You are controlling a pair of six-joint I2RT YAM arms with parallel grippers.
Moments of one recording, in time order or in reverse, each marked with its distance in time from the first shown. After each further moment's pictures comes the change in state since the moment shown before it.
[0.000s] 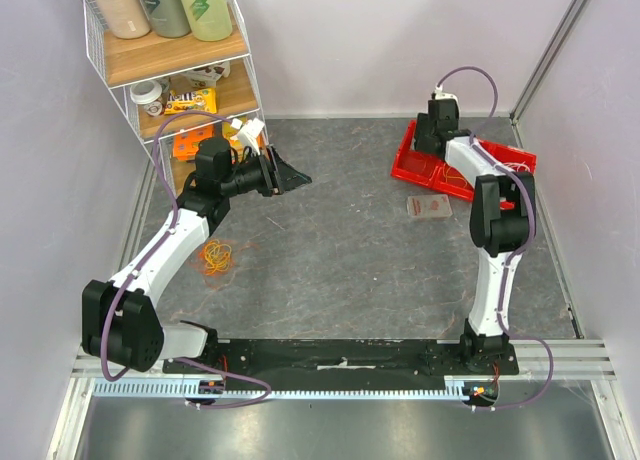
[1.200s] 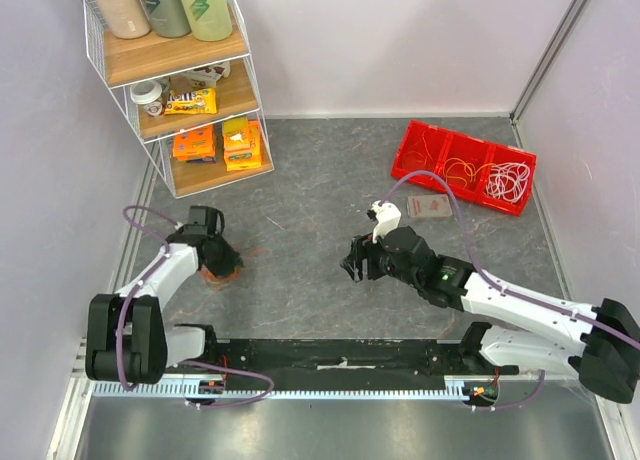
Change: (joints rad) left arm 0.251 -0.087 -0.377 -0.572 -0.669 -0.162; right arm 0.840 -1.088 -1.046 0.130 -0.033 0.253
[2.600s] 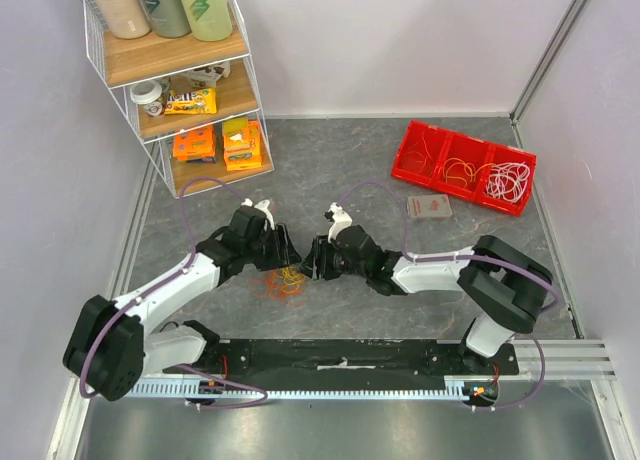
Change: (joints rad) left arm -0.499 -0.101 -0.023 0.249 0.139 0.108; right arm 0.026 0.557 0.071 0.516 -0.196 0.272
